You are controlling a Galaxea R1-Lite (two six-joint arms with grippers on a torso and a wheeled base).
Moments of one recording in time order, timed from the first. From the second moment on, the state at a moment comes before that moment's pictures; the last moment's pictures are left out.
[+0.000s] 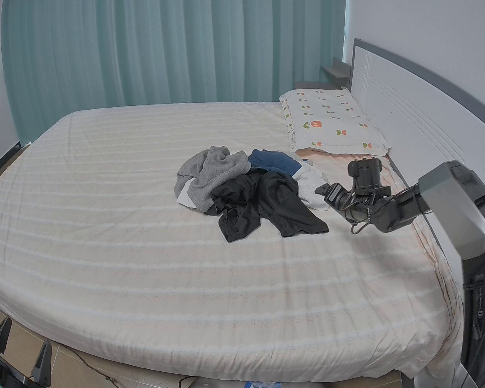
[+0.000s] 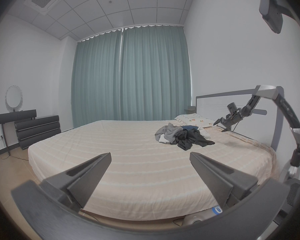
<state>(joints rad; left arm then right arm) 0.00 0.02 -0.02 0.01 -0.01 0.02 0.28 2.49 -1.59 -0.40 -0.09 0.84</state>
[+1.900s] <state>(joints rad) 0.00 0.02 -0.02 0.01 -0.01 0.02 0.30 2.53 -1.39 -0.51 -0.06 0.95</state>
